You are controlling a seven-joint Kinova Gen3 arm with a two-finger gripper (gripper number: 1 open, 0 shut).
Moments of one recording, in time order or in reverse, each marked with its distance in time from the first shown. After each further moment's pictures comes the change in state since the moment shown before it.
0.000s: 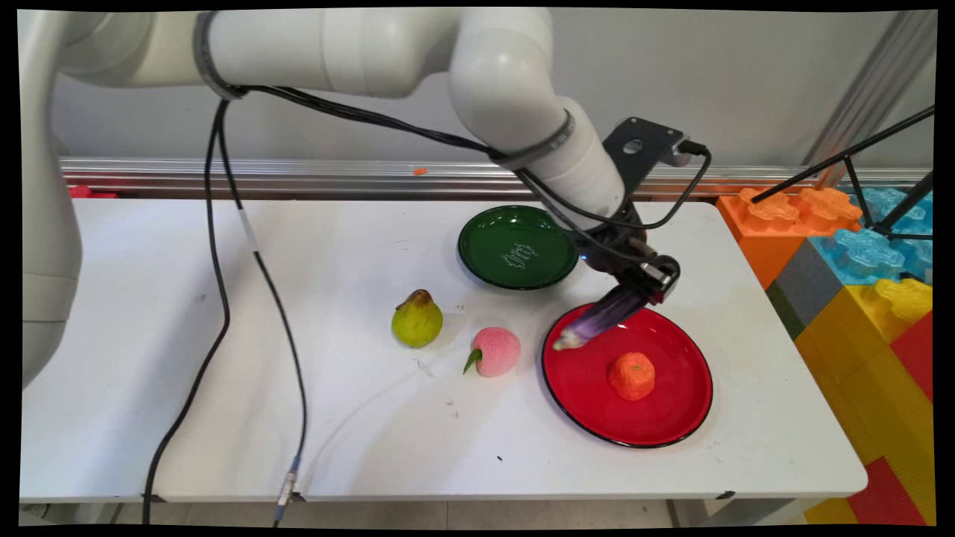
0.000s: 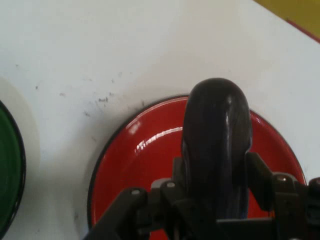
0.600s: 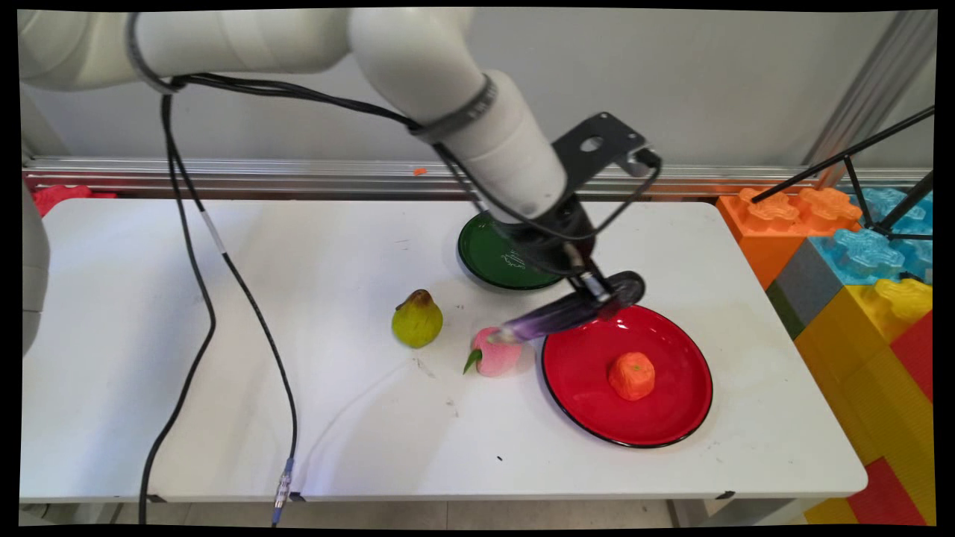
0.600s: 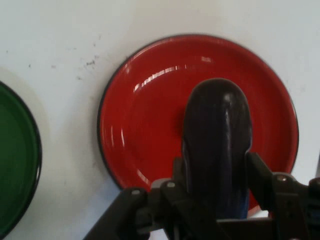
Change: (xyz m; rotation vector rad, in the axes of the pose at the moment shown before) arm -0.037 -0.013 -0.059 -0.042 -0.070 0.247
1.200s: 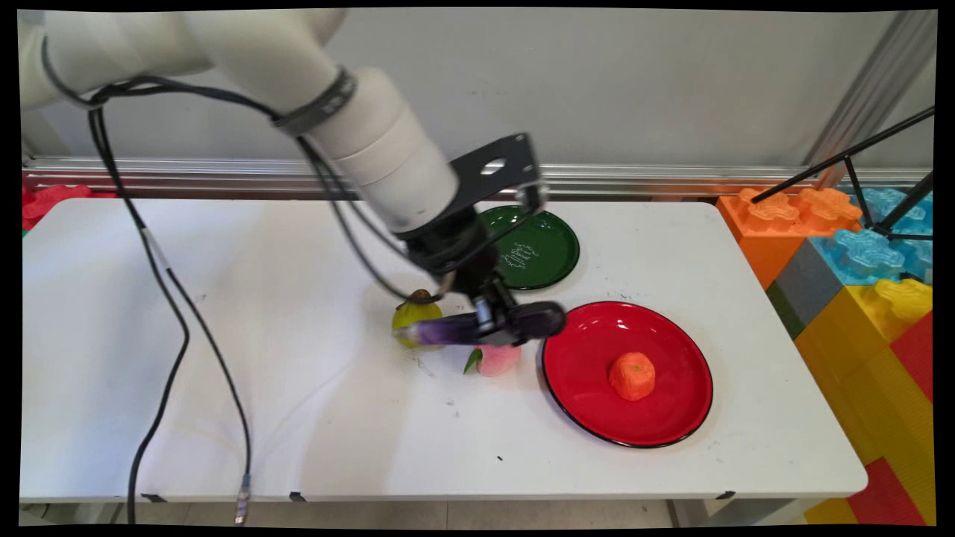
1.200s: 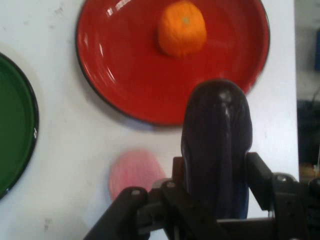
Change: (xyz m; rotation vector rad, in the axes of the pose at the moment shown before) arm -0.076 -0.013 -0.049 -0.048 -0.071 0.264
